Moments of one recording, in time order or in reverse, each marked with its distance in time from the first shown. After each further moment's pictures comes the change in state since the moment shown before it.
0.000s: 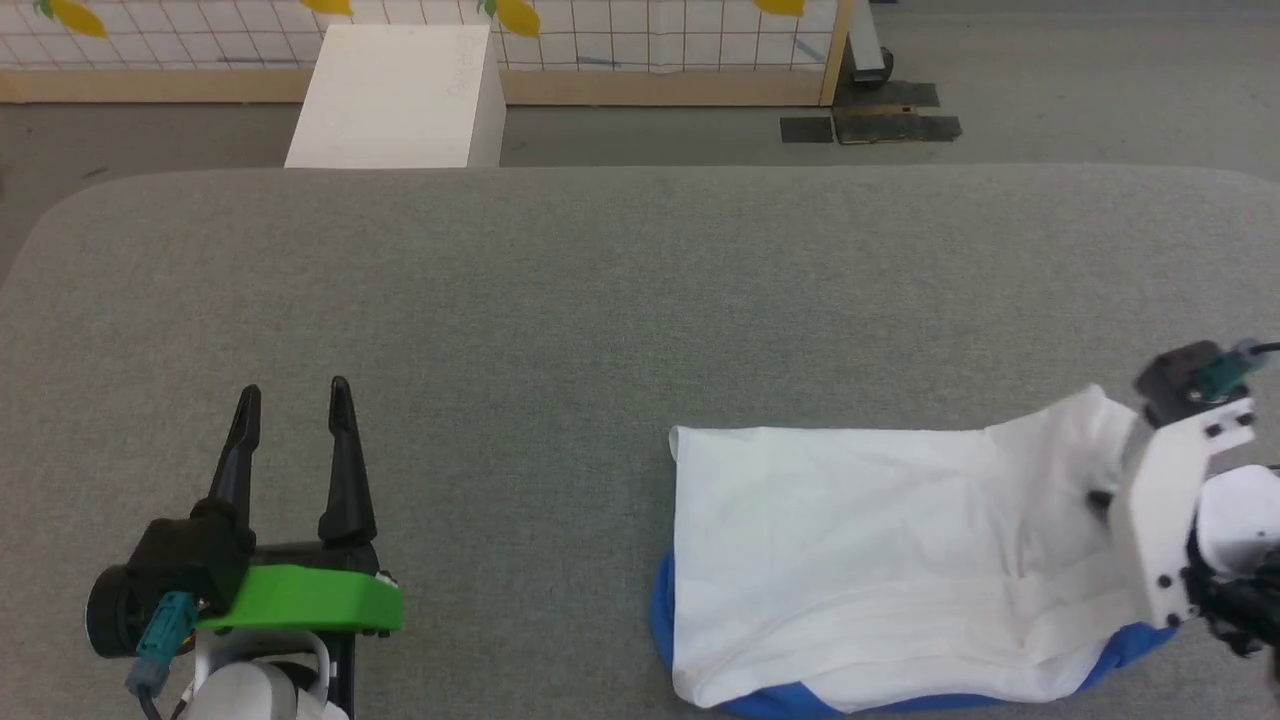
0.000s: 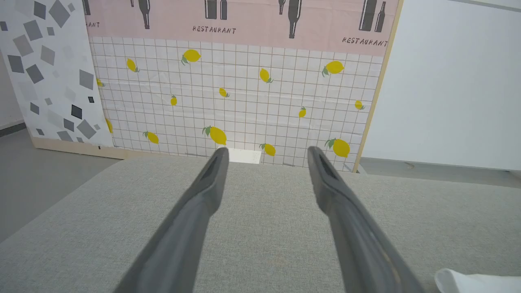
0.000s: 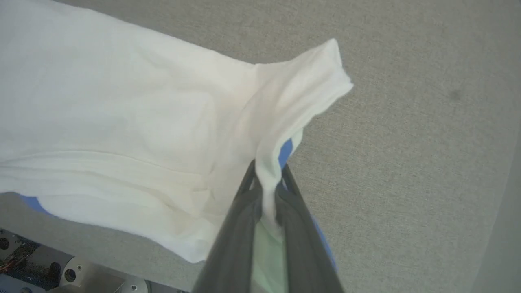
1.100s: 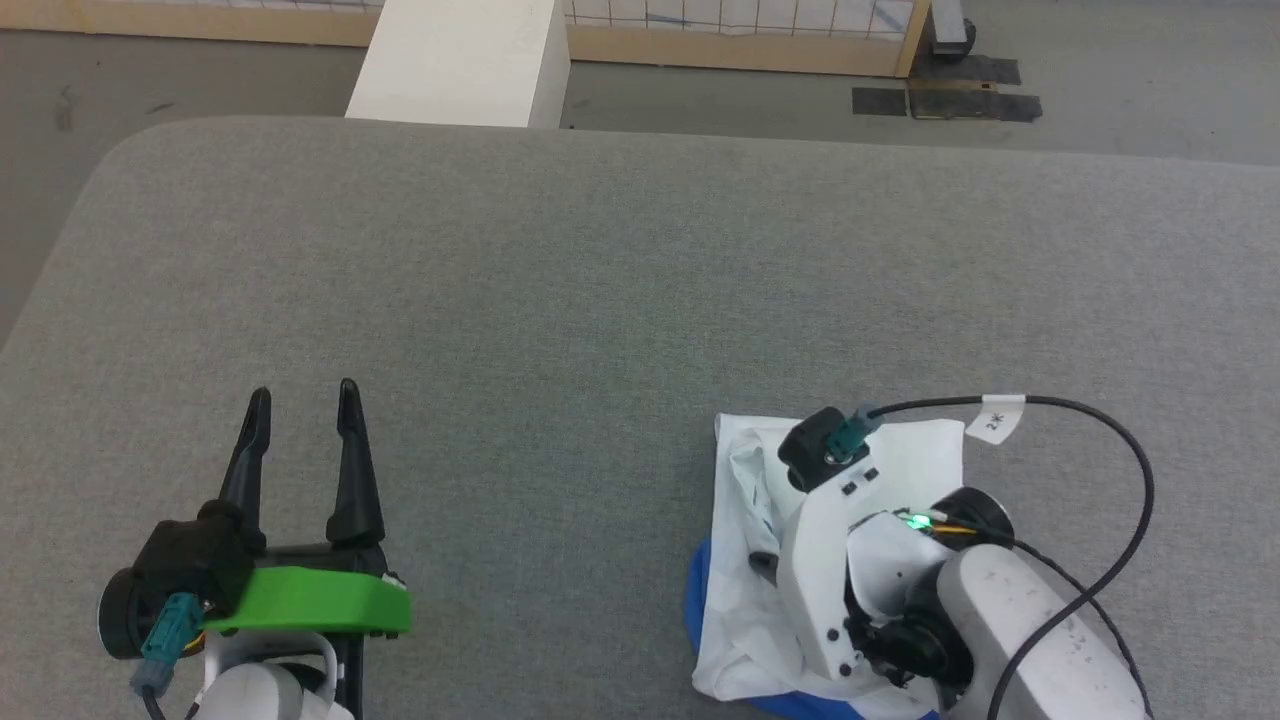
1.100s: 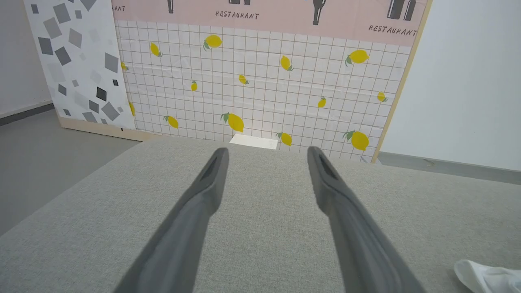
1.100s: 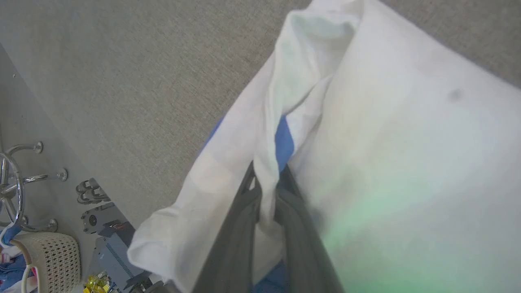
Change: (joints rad) left arm 0.000 -0.024 0.011 0.007 -0.001 -0.024 0.000; right arm -0.158 0.327 0.411 0.339 0.034 0.000 -0.244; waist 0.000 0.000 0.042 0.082
